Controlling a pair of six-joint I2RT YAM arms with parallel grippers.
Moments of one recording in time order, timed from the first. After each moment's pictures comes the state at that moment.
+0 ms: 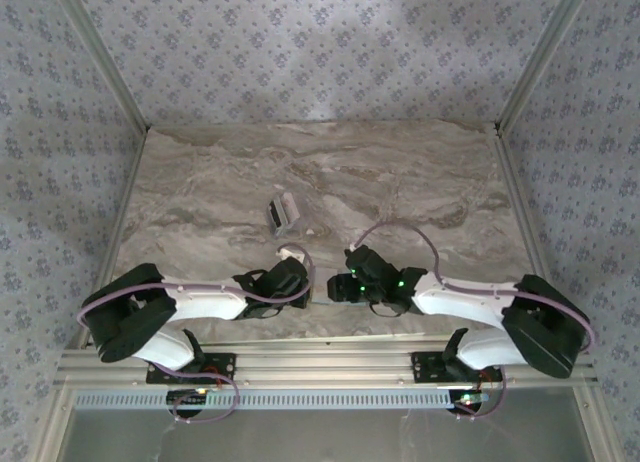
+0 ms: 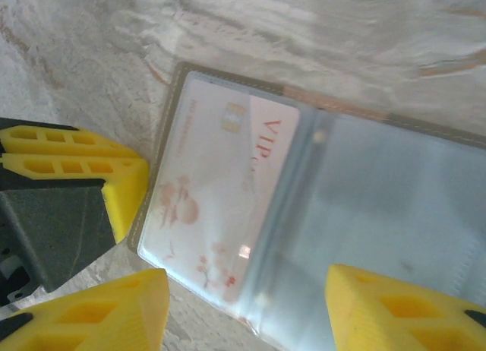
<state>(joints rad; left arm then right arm) -1.03 1.46 0.49 0.05 -0.15 -0.75 0.95 1.26 0.55 -0.17 0.00 0.77</state>
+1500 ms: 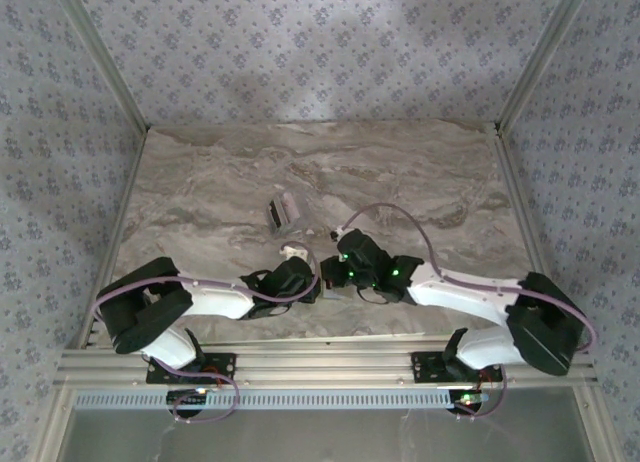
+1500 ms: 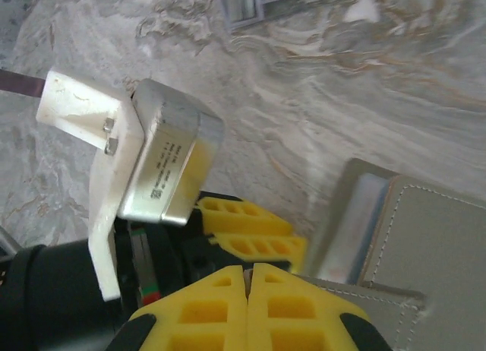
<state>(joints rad) -1.04 1.53 0.49 0.23 -0.15 -0.84 0.96 1.35 0.70 -0.08 -0.05 0.71</state>
